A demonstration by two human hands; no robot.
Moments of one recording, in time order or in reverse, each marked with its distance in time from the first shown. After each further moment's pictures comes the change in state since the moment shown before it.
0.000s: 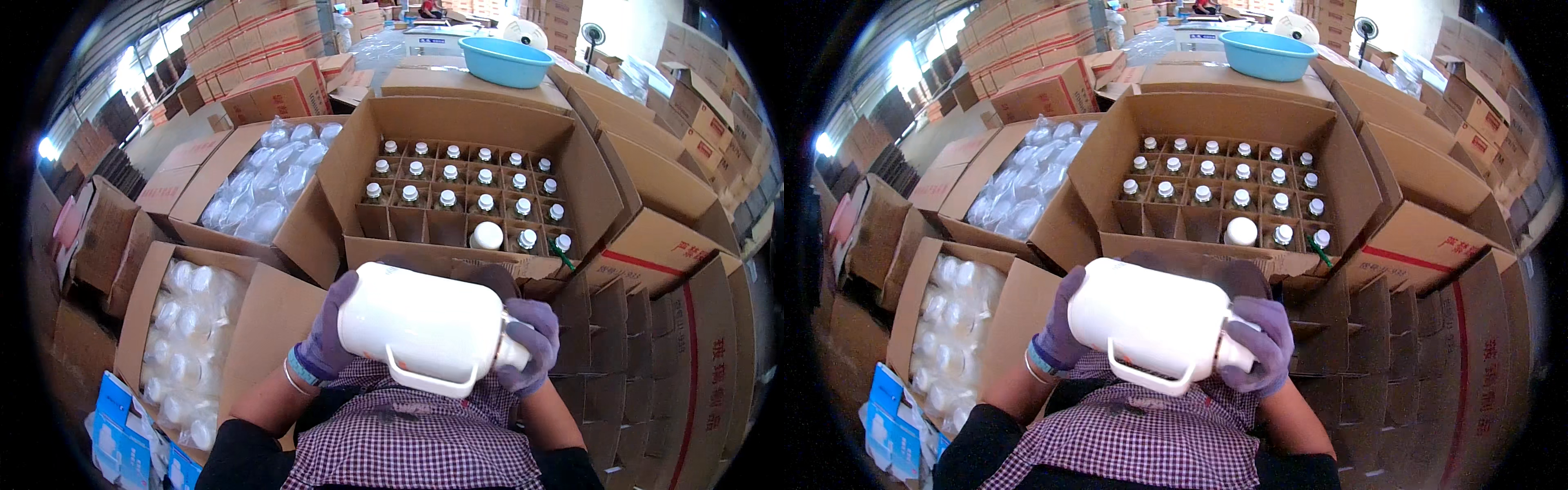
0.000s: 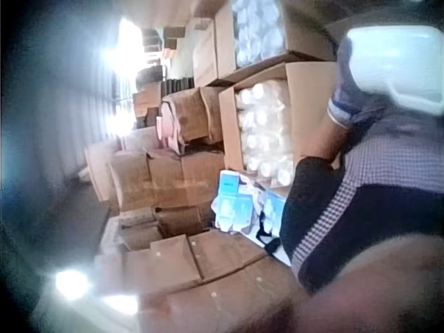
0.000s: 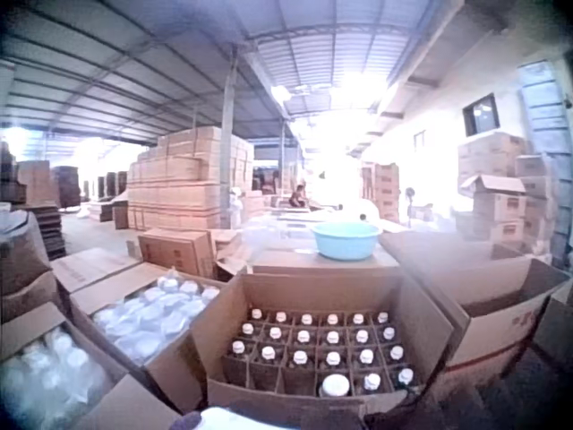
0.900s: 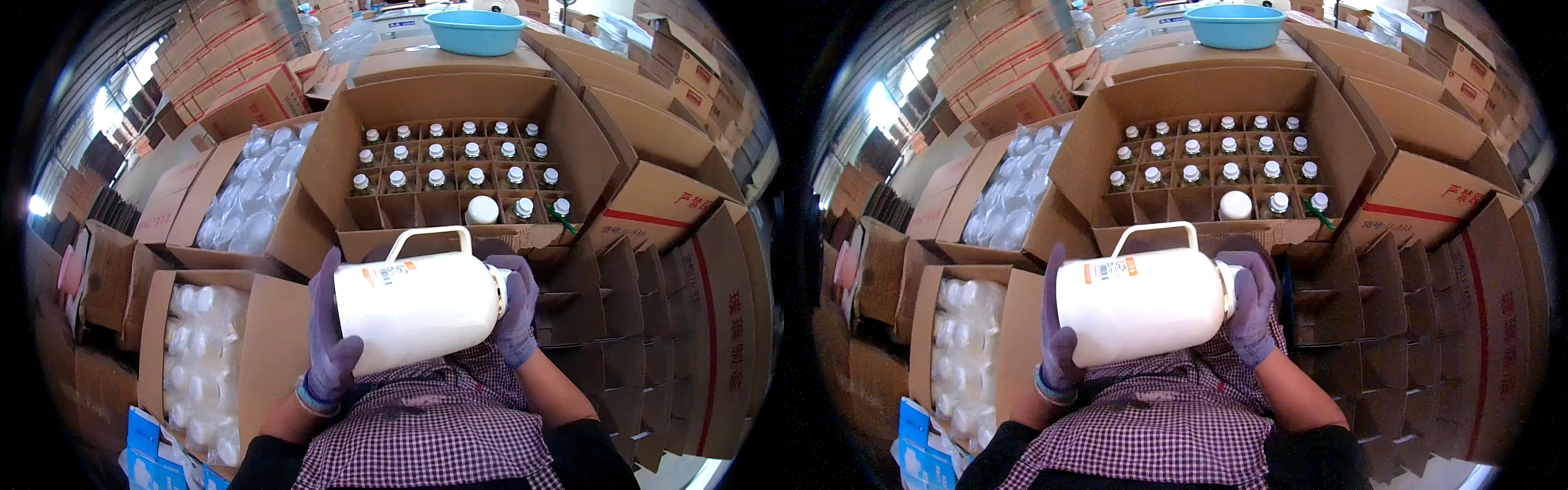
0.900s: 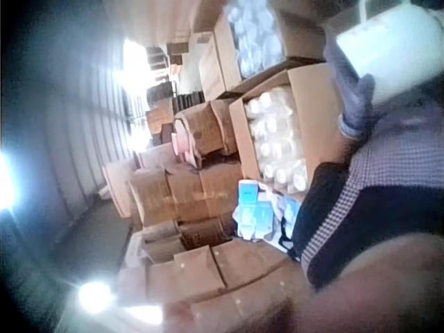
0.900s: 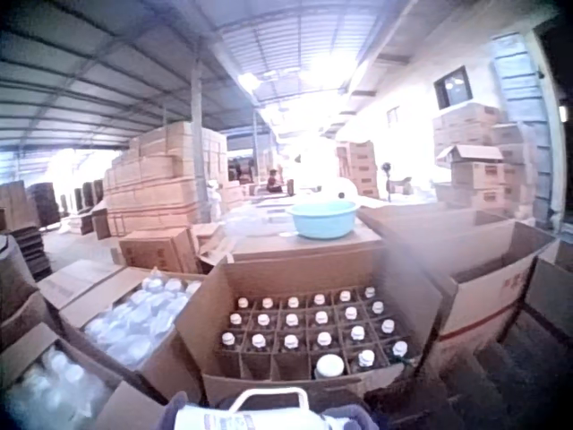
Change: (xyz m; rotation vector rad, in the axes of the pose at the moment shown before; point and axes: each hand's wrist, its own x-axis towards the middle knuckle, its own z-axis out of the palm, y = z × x) left_hand -0.023 -0.010 0.007 0.789 0.126 0.649; right_hand -0.014 0.009 0.047 0.400 0.252 0.884
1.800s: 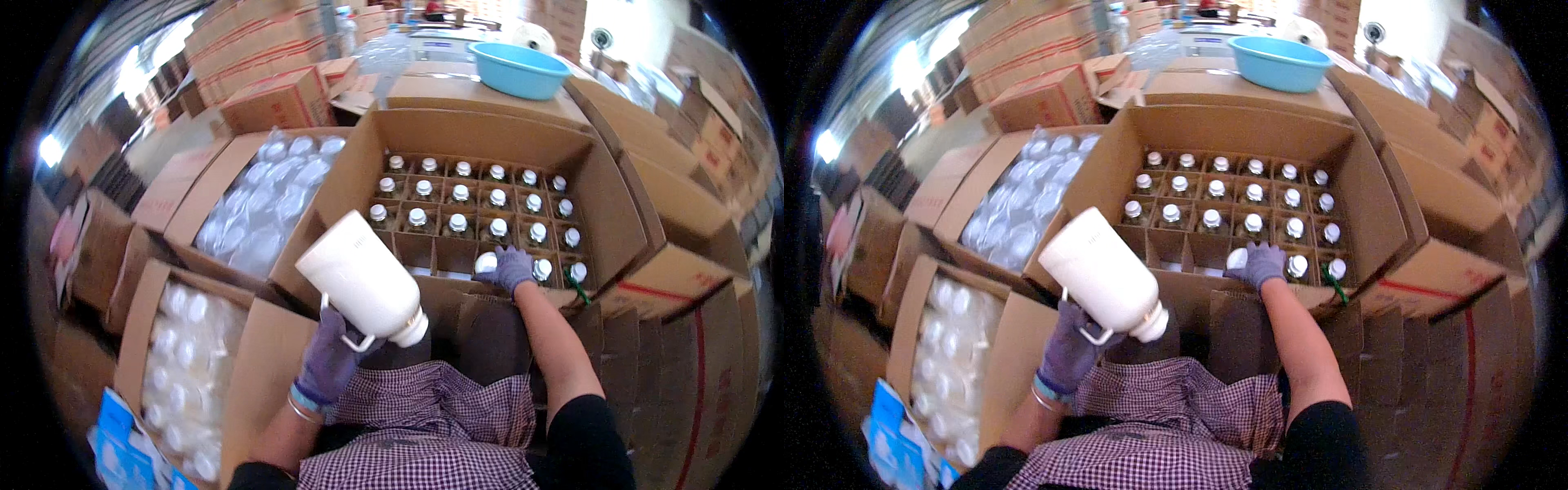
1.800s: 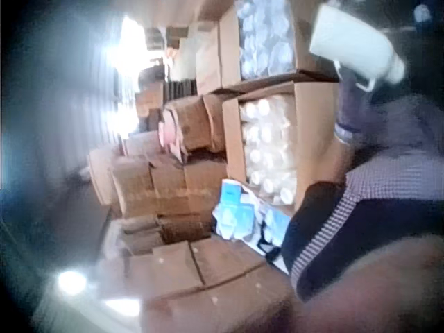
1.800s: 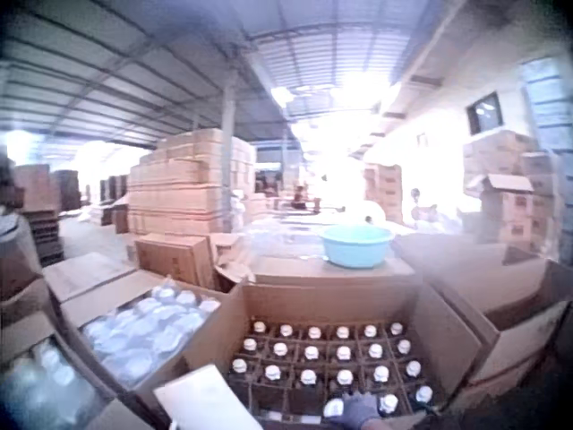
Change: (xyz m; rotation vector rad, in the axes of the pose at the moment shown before) left_hand 0.036 -0.091 -0.022 -1.020 0.299 -0.487; right_hand 0.225 0.155 -0.008 -1.752 -0.684 0.323
